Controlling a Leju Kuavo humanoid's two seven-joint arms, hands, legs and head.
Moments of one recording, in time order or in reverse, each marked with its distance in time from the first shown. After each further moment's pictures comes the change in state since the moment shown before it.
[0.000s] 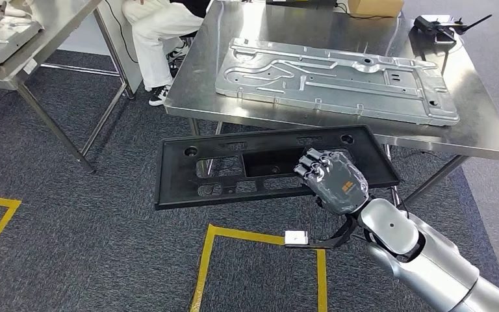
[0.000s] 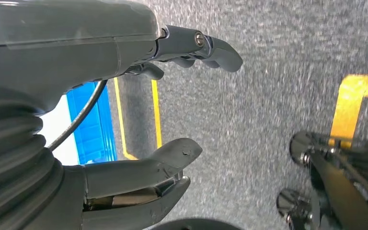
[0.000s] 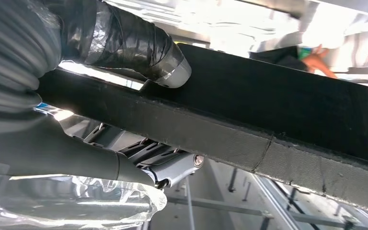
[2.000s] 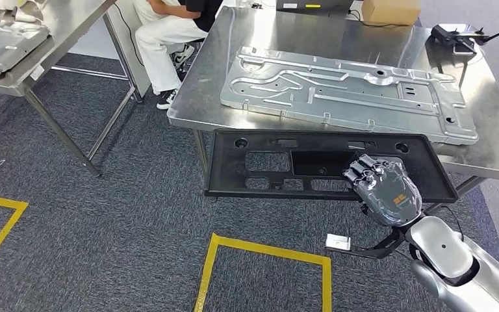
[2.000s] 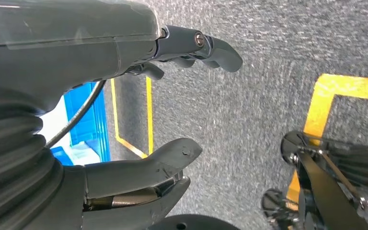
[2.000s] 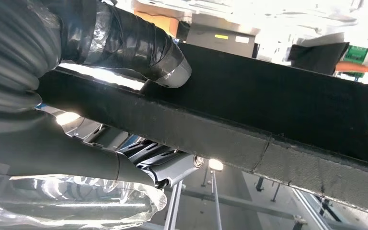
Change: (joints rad) left arm 0.001 -0.006 0.036 0.000 0.003 0.007 -0.005; right arm 0.201 -0.163 -0.223 -0.120 0.054 -0.027 0.023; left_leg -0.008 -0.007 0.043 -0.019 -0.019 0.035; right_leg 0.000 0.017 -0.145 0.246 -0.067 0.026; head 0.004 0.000
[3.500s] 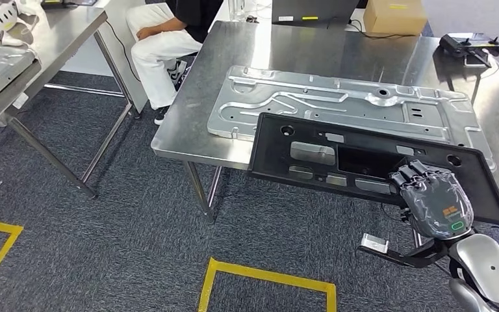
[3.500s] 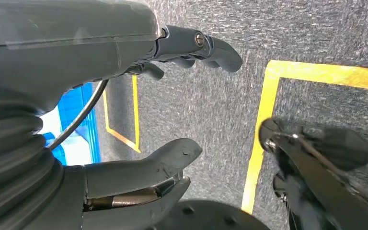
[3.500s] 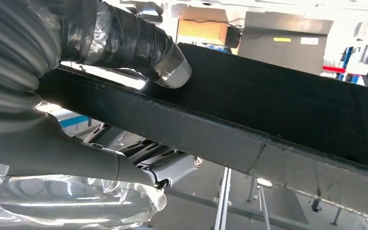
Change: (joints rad) left arm 0.003 -0.002 0.010 0.000 -0.005 -0.010 -0.010; right arm 0.240 -0.092 -0.263 -0.100 -0.010 -0.004 0.049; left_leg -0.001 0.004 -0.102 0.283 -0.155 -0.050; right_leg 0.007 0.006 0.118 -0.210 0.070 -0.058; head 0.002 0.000
